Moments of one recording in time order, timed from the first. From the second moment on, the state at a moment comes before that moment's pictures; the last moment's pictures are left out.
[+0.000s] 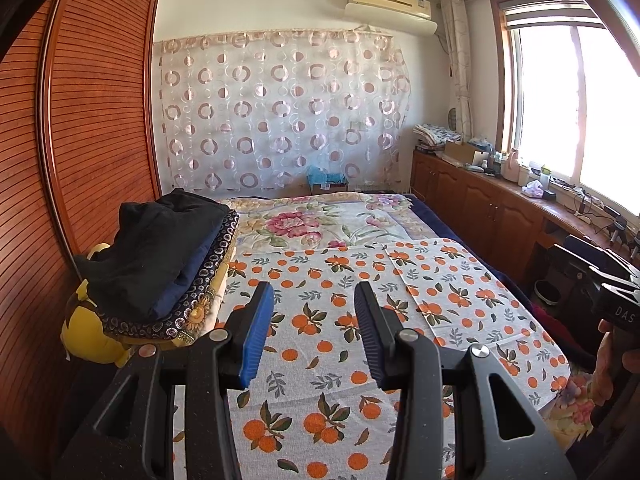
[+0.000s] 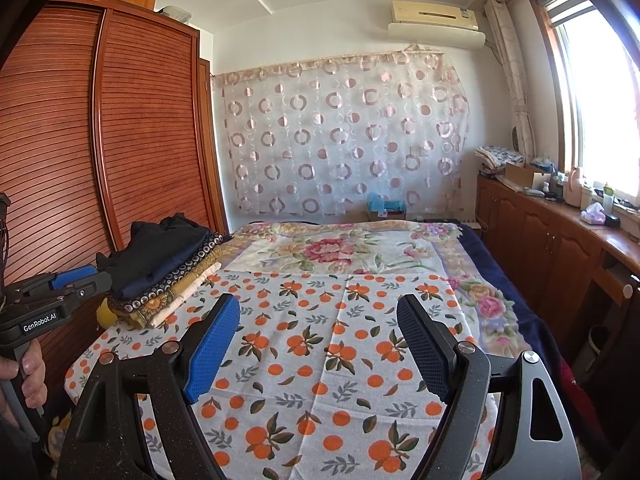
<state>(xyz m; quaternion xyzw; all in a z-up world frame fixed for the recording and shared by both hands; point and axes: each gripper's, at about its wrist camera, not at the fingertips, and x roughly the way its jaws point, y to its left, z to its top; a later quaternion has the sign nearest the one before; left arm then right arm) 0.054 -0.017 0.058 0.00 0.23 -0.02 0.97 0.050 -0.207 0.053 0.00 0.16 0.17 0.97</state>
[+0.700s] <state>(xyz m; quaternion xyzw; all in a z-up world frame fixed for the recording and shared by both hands) 0.053 -0.017 0.057 0.00 0.23 -0.02 0.97 0.051 -0.212 0.053 0.00 0.15 0.18 0.97</state>
